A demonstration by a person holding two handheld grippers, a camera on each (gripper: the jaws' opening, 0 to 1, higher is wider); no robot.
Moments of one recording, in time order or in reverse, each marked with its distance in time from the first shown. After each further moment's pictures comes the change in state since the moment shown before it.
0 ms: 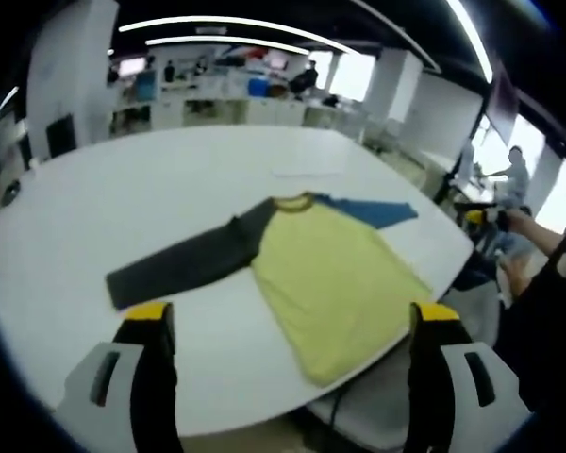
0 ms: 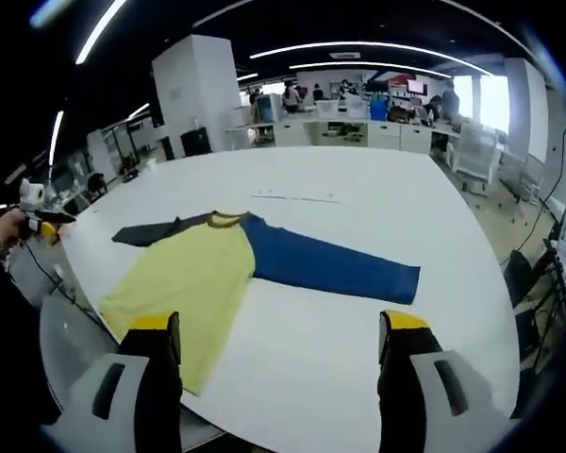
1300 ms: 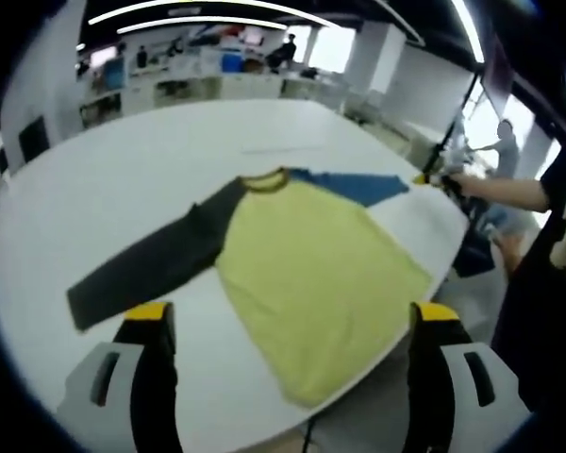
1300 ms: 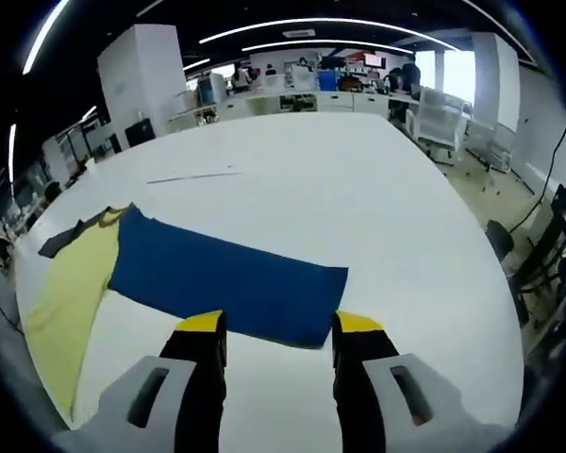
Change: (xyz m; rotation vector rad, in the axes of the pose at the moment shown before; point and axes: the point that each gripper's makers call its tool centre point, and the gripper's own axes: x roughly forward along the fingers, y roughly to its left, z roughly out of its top) left arm 0.074 -0.031 -0.005 0.060 0.125 -0.083; right arm 0.120 -0.180 -0.030 0.100 0.076 -0.182
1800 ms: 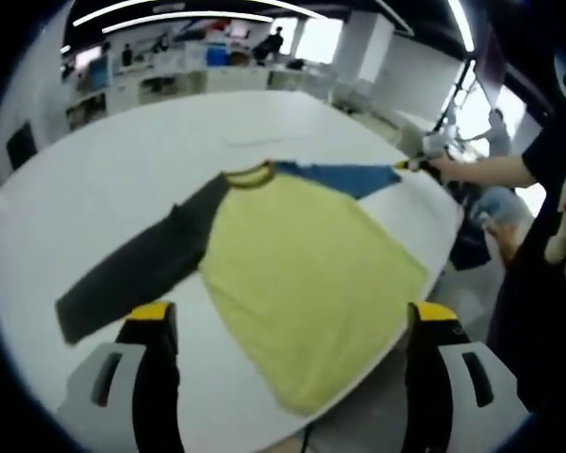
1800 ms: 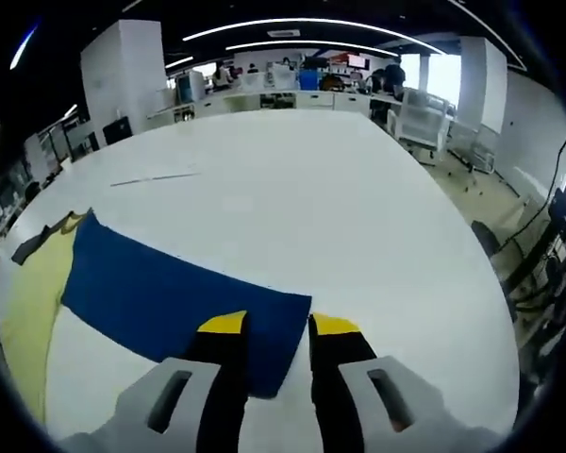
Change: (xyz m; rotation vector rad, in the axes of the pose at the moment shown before) left arm 0.022 -0.008 -0.001 0.035 0.044 -0.040; right arm 0.046 -0.041 0.006 -0.021 0.040 -0.119
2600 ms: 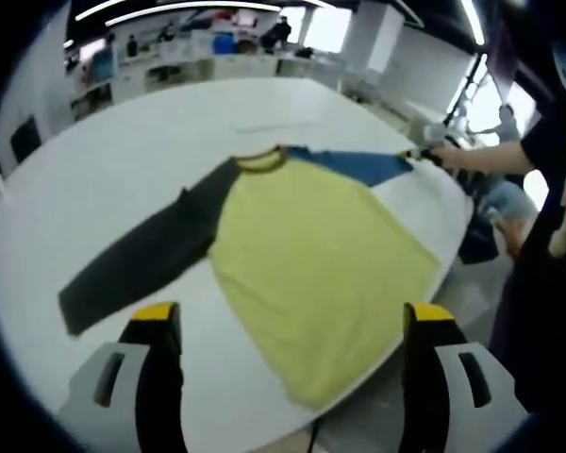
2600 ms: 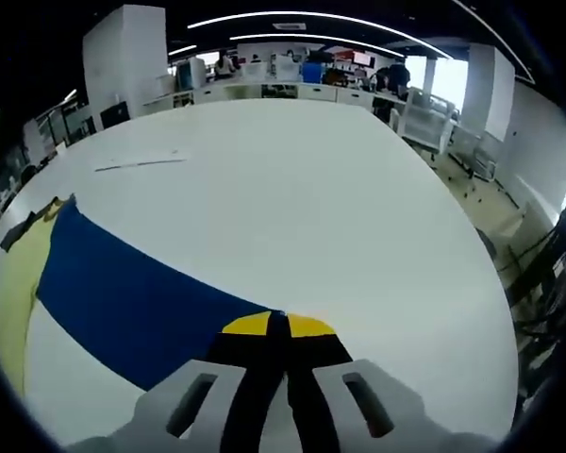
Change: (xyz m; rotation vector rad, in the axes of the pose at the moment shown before) left arm 0.005 0.011 -0.011 -0.011 0.051 0.034; right arm 0.023 -0.004 0.002 -0.036 0.014 0.001
